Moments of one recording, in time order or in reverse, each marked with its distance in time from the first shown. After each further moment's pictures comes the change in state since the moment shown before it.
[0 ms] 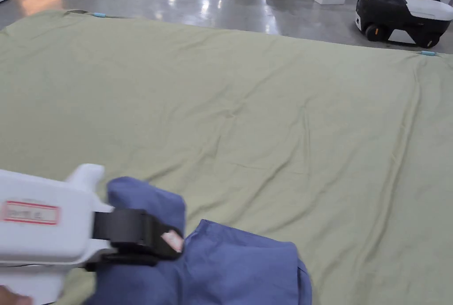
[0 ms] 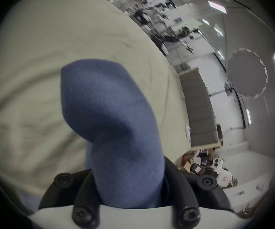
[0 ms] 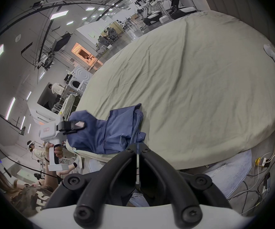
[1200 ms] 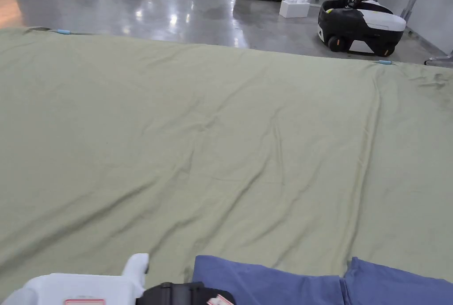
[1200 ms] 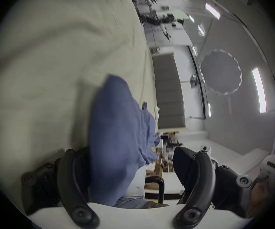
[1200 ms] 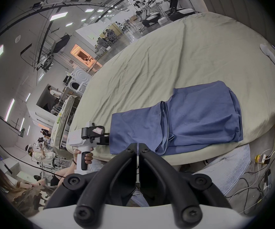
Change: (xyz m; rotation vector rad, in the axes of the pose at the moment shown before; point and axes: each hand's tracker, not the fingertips) left arm -0.080 -0.035 -0.110 -0.221 -0.418 0.083; right arm -0.007 -0.009 0.011 0.016 -0.012 -0.013
